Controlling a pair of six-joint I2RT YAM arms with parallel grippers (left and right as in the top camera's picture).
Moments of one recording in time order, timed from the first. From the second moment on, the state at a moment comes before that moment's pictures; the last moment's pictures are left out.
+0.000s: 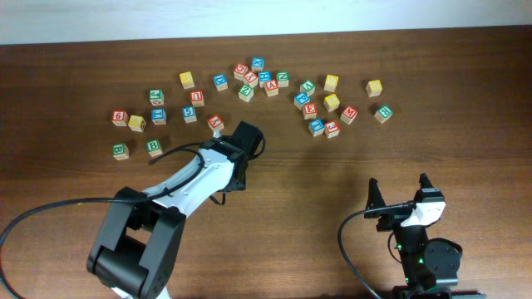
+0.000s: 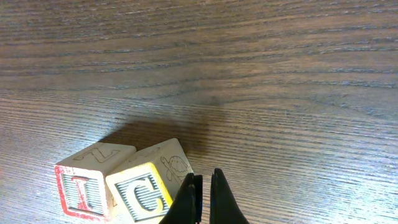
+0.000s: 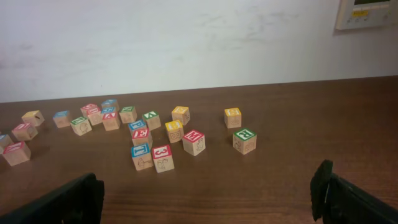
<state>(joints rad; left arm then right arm) -0.51 1.84 1.13 -0.78 -0.34 -0.50 -0.02 0.01 0.01 -0.07 -0.07 0.11</state>
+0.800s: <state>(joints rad) -0.51 1.84 1.13 -0.76 -0.34 -0.50 -0.02 0.01 0.01 -0.07 -0.07 0.11</state>
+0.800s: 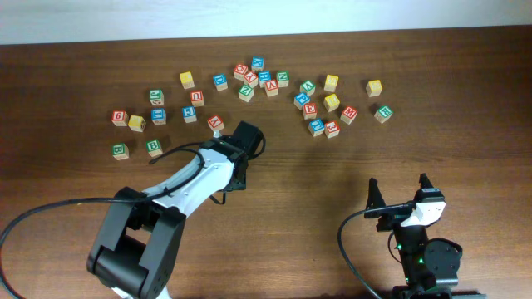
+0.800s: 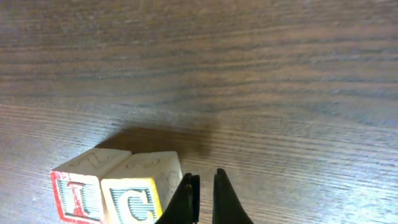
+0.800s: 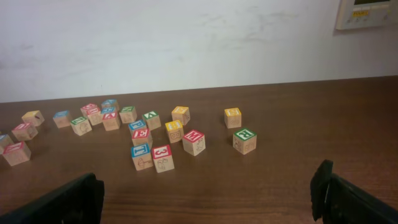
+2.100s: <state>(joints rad) -0.51 1.84 1.12 -0.75 -0.35 -0.50 -0.02 0.01 0.01 -0.07 -0.07 0.11</state>
